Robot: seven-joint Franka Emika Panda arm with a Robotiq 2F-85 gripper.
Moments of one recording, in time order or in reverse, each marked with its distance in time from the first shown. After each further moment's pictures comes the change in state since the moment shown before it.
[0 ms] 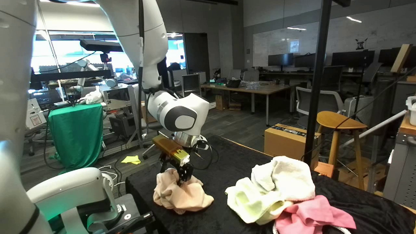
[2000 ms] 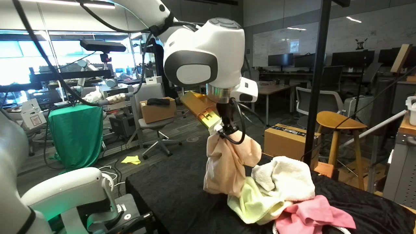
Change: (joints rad) arm -0.127 -0.530 -0.250 -0.131 0.323 0.098 -0.205
